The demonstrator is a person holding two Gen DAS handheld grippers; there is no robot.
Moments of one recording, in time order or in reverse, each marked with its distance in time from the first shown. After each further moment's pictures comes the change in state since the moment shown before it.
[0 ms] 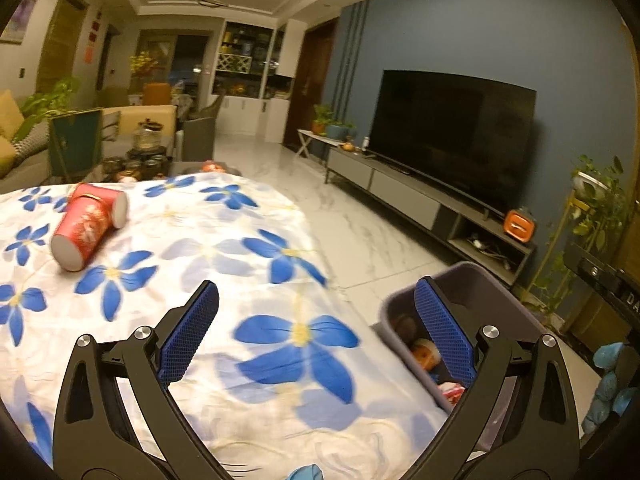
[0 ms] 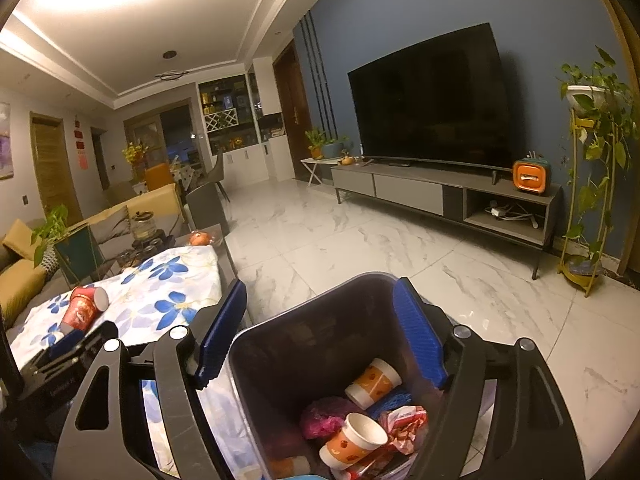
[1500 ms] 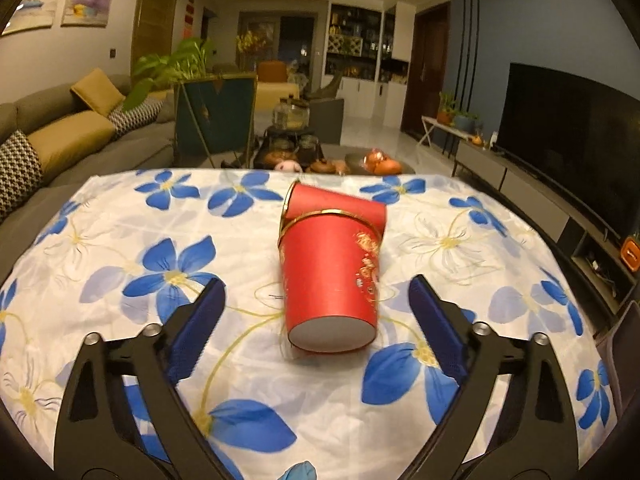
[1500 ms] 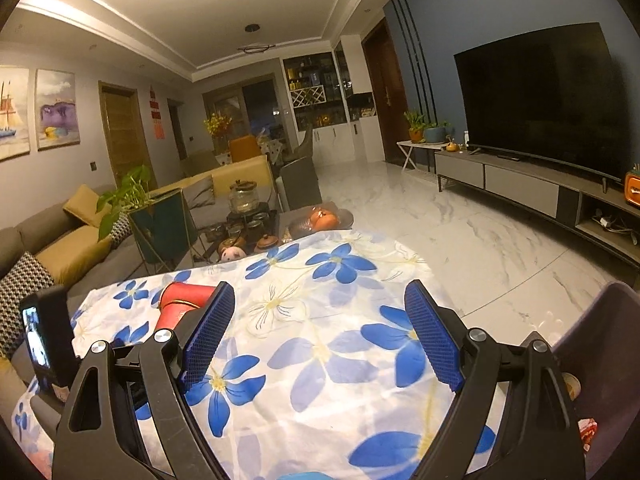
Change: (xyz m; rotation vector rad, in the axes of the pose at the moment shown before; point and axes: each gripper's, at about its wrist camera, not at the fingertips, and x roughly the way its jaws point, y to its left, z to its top) left arm 0.036 0.223 0.044 -0.096 0.094 0.400; right arm 0.099 0.233 -0.006 -0.094 0.073 0.287
